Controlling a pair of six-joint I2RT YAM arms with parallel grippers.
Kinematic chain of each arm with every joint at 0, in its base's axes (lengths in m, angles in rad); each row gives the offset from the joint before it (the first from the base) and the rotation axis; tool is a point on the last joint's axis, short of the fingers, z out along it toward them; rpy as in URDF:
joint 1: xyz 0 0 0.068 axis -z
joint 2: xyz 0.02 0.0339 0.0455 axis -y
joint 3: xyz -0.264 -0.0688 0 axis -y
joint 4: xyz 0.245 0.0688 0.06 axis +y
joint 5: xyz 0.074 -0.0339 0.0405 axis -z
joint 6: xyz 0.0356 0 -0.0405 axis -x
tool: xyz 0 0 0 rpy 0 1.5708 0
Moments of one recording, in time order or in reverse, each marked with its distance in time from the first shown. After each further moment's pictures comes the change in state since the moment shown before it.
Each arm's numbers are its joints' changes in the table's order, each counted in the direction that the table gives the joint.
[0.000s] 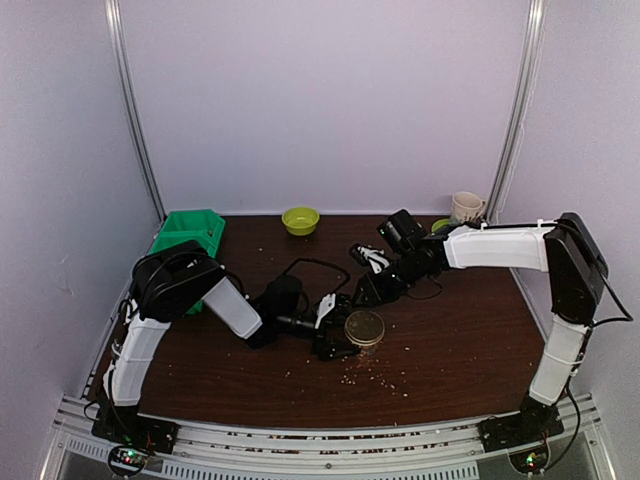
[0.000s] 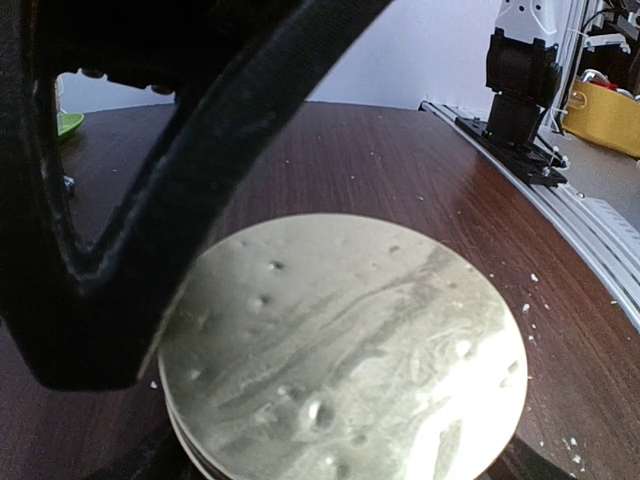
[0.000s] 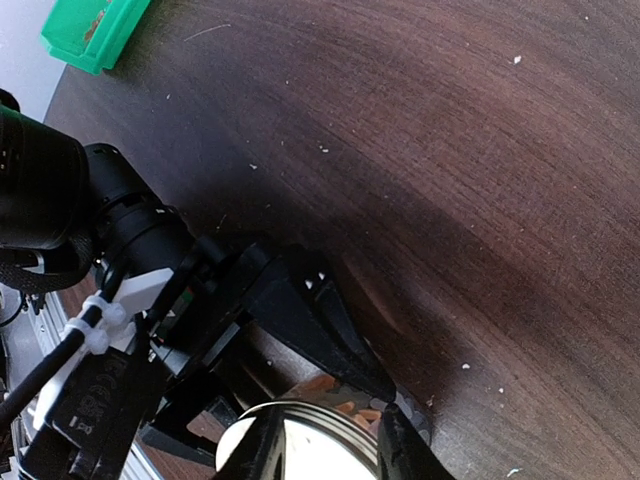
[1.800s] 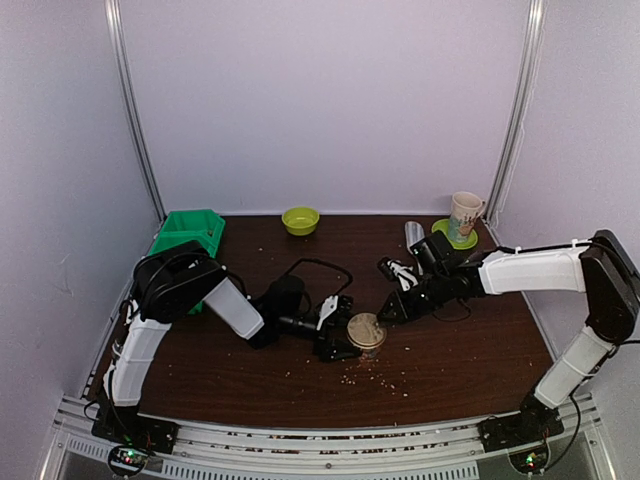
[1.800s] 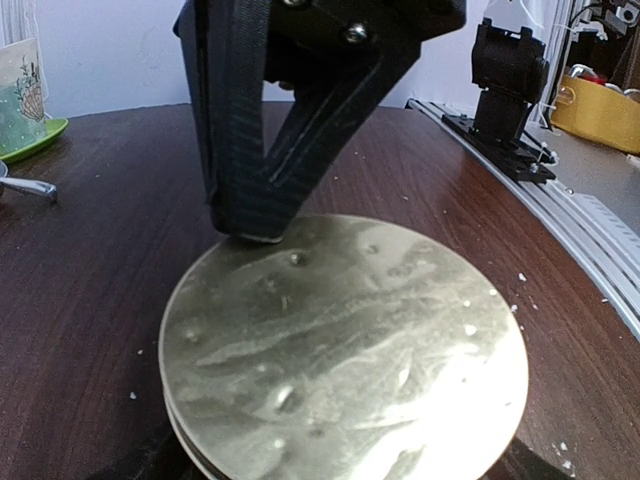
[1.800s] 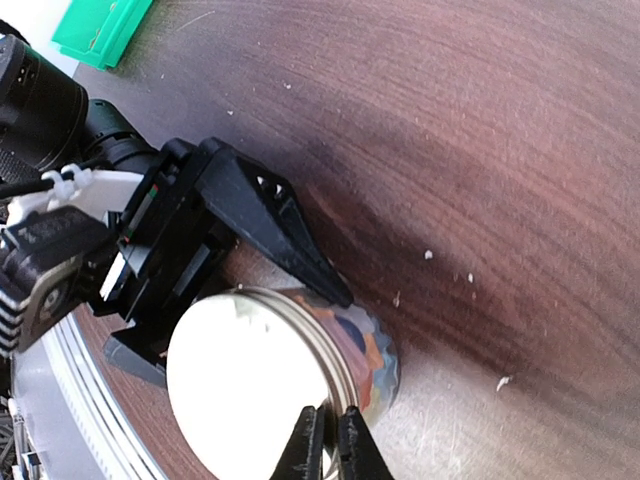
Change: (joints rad) left arm 0.006 -0.004 0.013 0.018 0.019 -0.011; right arm 0.035 0.225 -0.354 -0.193 -0.026 -0.048
